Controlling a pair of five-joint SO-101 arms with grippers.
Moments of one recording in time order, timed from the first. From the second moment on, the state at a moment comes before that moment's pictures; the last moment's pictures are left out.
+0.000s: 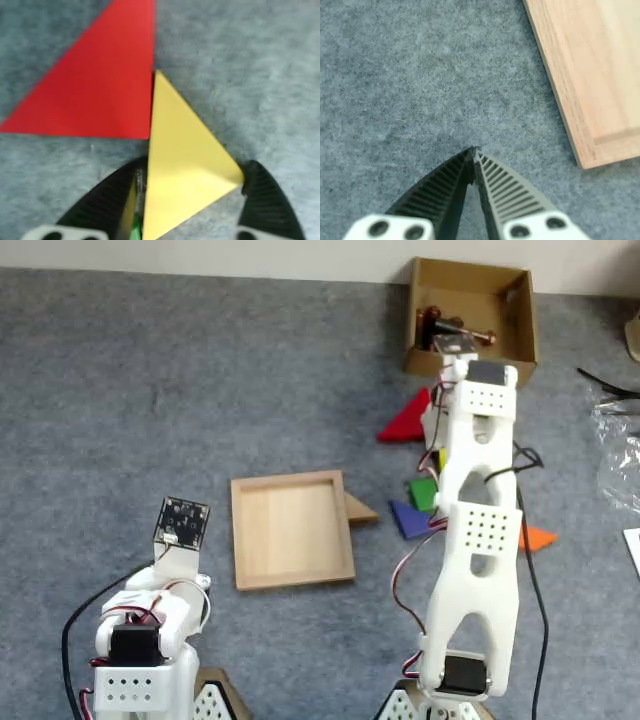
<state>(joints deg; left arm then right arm) -6.9 -103.1 96.0 74.8 -6.4 1.8 65.1 -66.4 92.7 16.5</state>
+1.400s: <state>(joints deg) -6.8 -103.1 96.0 74.8 -6.4 8.9 64.9 -67.4 98.0 16.4</state>
